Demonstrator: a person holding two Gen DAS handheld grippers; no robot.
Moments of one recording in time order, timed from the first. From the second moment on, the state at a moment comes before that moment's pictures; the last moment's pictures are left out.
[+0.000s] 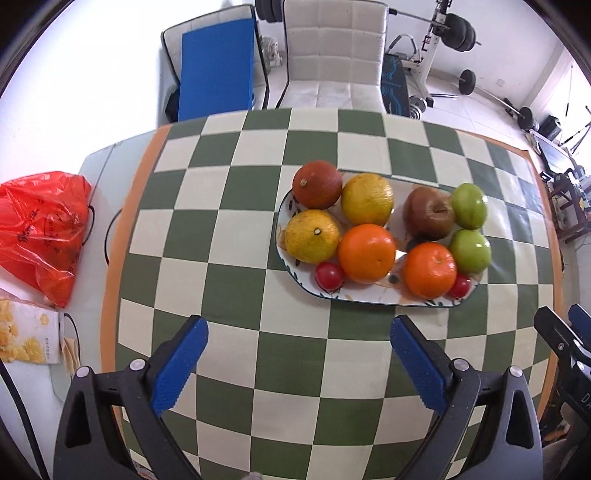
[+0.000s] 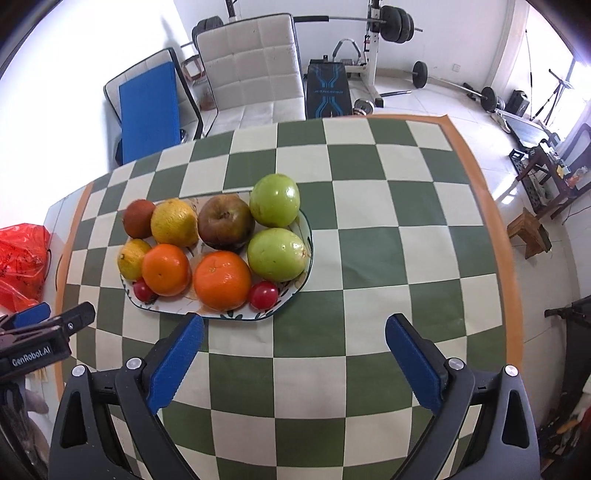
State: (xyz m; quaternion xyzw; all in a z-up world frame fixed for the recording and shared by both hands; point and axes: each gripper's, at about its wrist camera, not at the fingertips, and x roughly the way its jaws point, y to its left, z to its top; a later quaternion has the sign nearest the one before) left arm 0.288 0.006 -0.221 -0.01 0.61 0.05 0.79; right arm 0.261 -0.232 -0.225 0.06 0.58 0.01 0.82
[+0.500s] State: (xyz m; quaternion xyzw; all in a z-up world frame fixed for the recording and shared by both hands) left arm 0.207 -0.006 -0.087 0.00 0.52 0.01 0.85; right arm 0.169 -0.233 -0.088 0.07 0.51 0.02 0.86
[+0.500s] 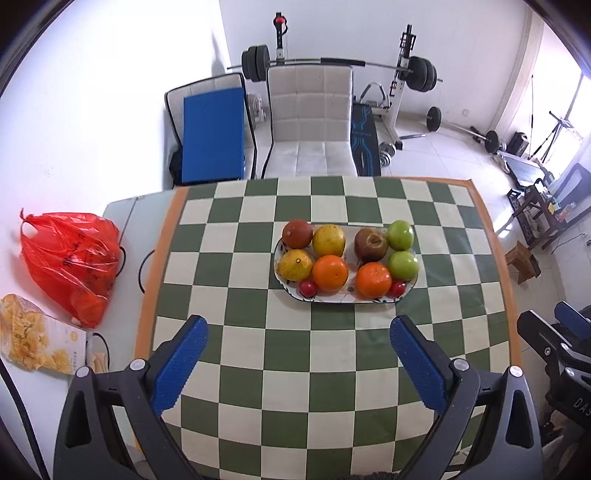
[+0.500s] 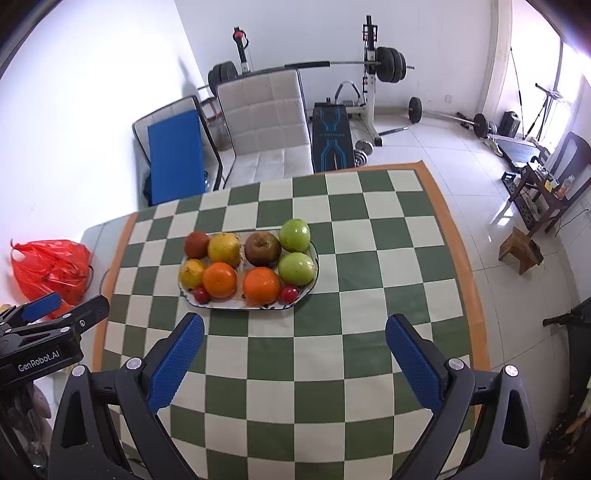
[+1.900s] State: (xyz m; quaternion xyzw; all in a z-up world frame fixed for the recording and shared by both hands) left arm 0.150 -0.012 -0.015 -0.02 0.47 0.02 0.88; right arm 0.094 -0.228 0.032 0.05 0.44 0.03 0.90
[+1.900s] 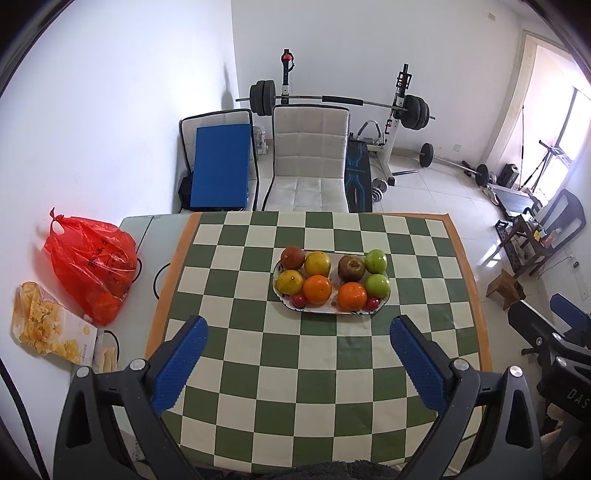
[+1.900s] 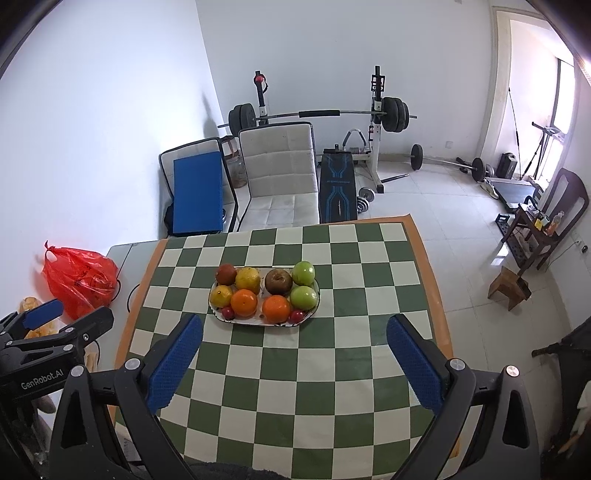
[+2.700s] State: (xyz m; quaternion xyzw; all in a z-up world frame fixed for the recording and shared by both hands) left arm 0.184 -0.016 -0.078 0.00 0.49 0.05 0.87; right arm 0.152 -0.230 -0.056 0.03 0.48 0.02 0.88
